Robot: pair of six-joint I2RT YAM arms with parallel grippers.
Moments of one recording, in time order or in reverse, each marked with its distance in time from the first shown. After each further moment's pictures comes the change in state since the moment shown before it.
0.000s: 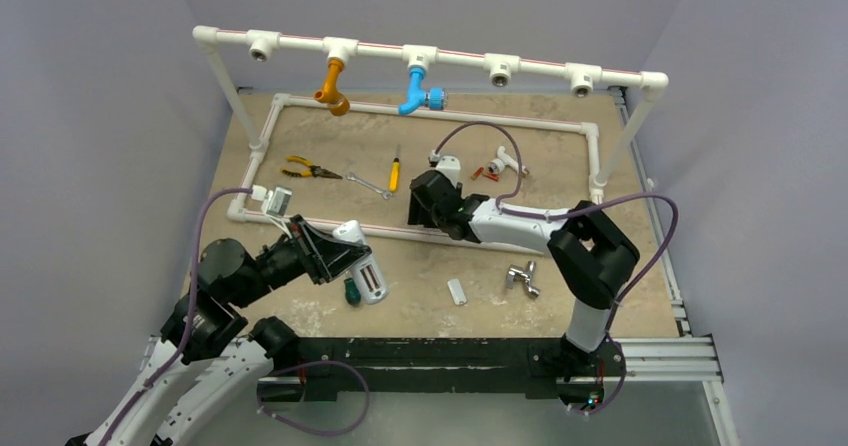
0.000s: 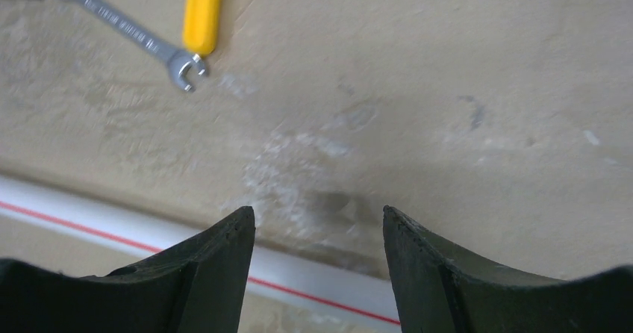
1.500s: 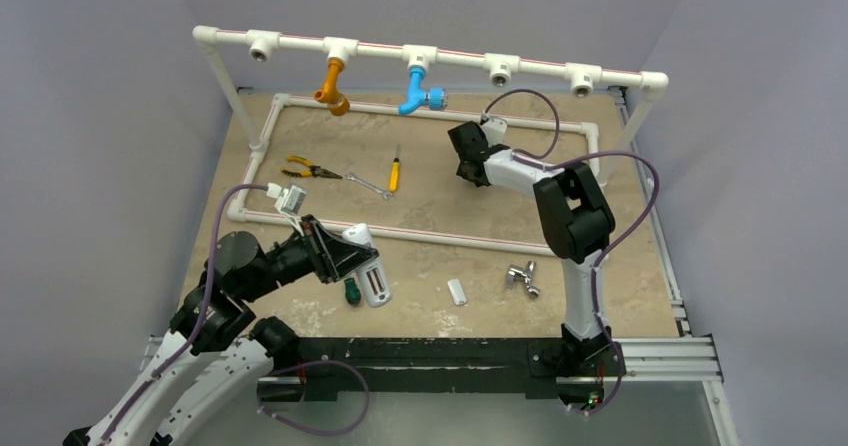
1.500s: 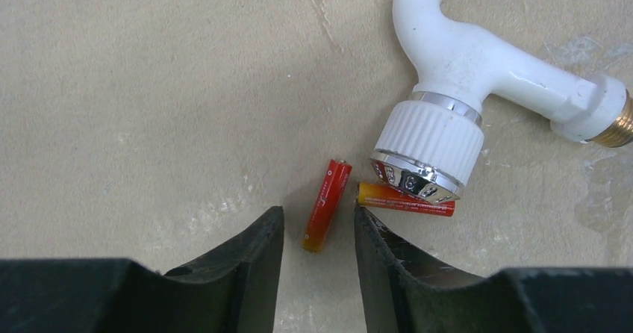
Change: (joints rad) left arm 0.000 0.044 -0.020 0.009 0.045 0.008; right arm -0.375 0.299 0.331 -0.169 0.122 0.006
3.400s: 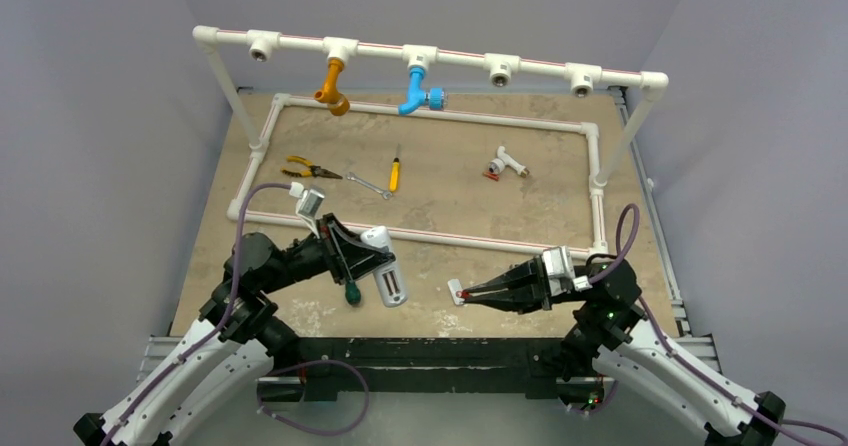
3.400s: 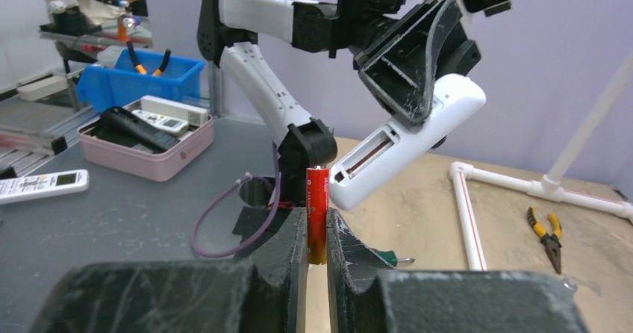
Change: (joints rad) left arm 0.000 0.042 -0.177 0.356 0.152 -0.008; right arm 0.284 -1.675 -1.114 0.824 -1.381 -0.537
